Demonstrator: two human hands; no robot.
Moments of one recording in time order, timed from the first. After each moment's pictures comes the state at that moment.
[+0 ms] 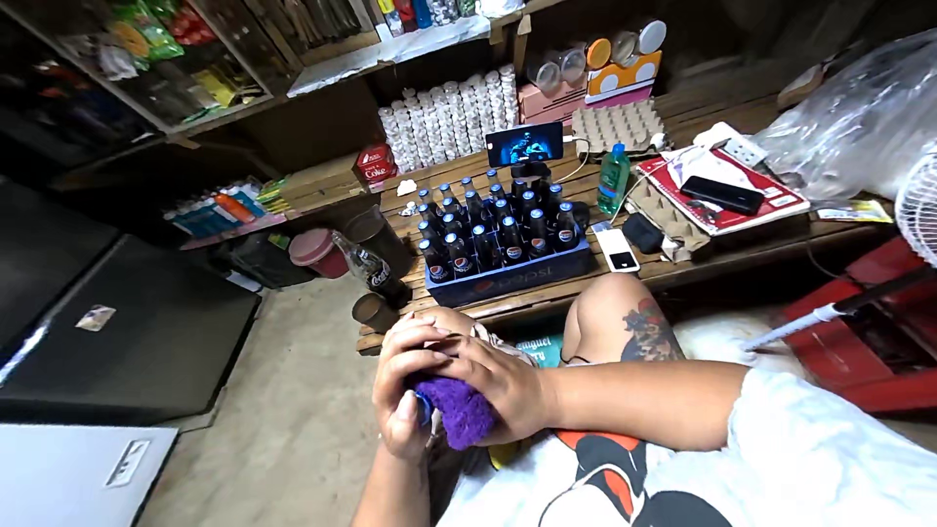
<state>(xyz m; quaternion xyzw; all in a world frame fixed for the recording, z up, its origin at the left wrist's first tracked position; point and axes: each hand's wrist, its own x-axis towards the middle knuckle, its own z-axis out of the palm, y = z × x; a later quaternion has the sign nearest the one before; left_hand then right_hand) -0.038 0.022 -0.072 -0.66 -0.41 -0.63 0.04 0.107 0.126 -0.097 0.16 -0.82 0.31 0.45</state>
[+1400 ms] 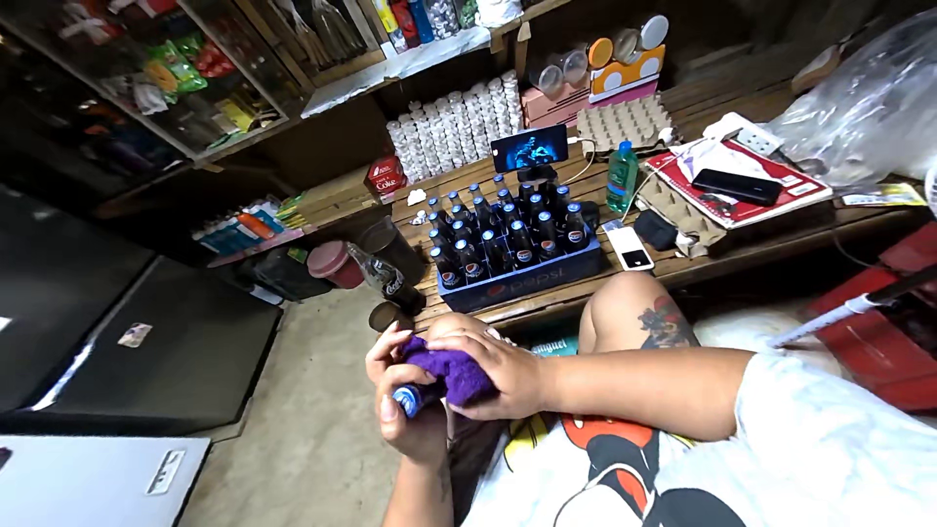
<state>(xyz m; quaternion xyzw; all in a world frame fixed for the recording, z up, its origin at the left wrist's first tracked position) -0.036 0.021 -0.082 -0.53 -0.41 -0.74 0.03 0.090 0.138 -0.085 0.13 -0.83 0.44 0.32</state>
